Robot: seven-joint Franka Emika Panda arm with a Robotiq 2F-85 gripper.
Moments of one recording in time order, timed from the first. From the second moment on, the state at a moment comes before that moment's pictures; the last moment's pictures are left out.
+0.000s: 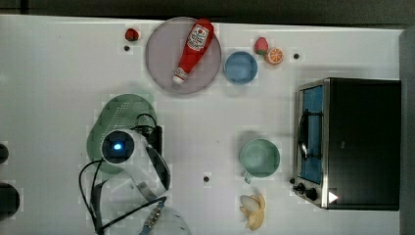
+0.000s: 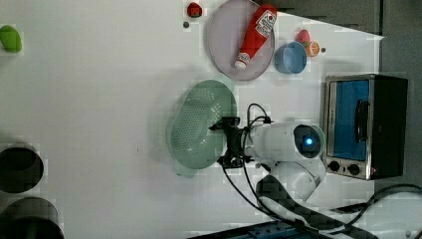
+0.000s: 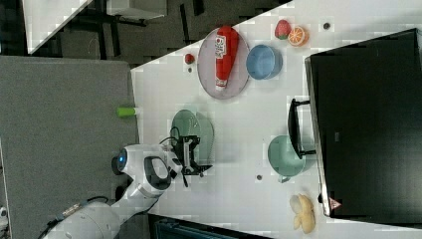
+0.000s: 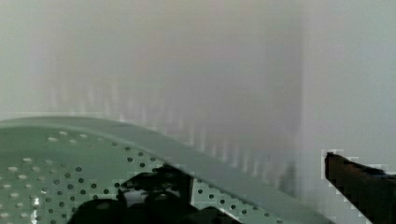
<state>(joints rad) -0.03 0.43 0.41 -2.40 -0.26 1.13 1.37</state>
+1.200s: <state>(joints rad) -0.25 0.37 0.21 -2.45 -0.26 1.16 1.04</state>
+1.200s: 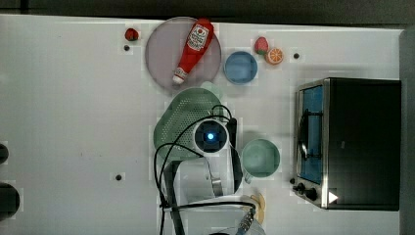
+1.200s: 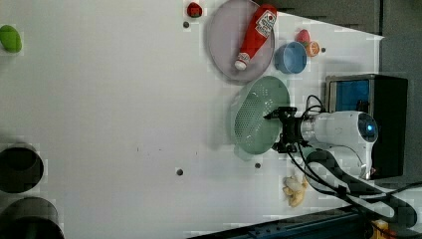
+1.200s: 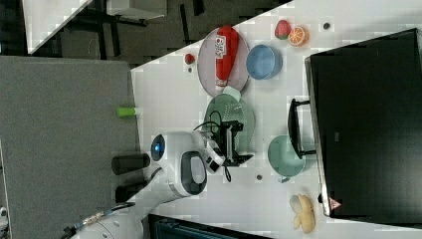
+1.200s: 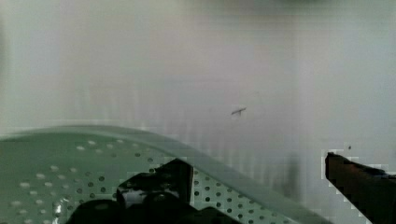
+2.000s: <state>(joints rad) -0.27 0.34 0.09 -2.45 -0.27 1.13 0.88</state>
